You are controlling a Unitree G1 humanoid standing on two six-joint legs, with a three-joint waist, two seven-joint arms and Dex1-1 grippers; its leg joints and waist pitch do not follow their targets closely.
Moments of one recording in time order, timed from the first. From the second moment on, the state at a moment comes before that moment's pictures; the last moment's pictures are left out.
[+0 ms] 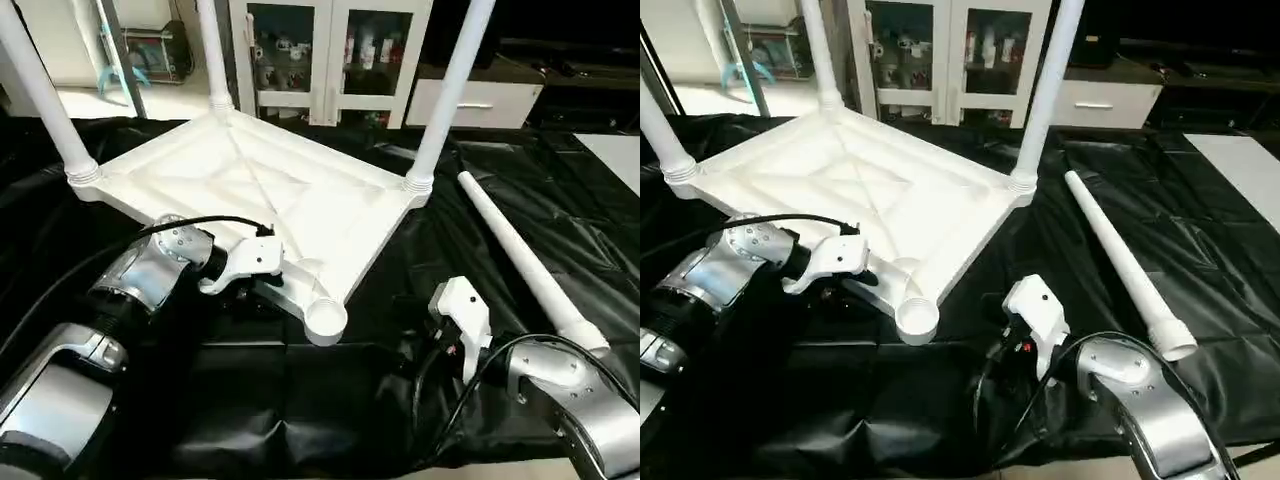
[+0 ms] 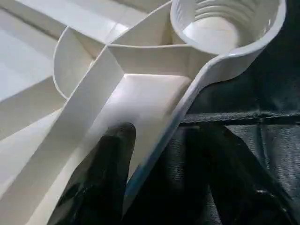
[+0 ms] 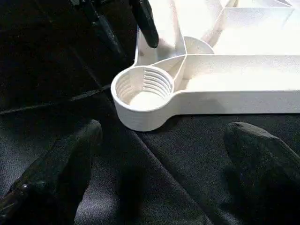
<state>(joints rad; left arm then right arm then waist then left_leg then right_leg) -0.79 0.51 -0.46 0.78 0.16 -0.11 -1.25 -0.03 -0.50 0.17 -0.26 0.28 0.46 0.77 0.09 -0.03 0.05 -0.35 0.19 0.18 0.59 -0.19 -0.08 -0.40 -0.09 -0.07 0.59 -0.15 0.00</state>
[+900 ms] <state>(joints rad) -0.75 0.52 -0.48 0.69 0.26 -0.05 -1.23 -0.03 -0.49 0.18 -0.26 0.28 0.46 0.77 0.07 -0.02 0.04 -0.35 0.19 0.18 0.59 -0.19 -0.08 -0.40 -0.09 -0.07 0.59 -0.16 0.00</state>
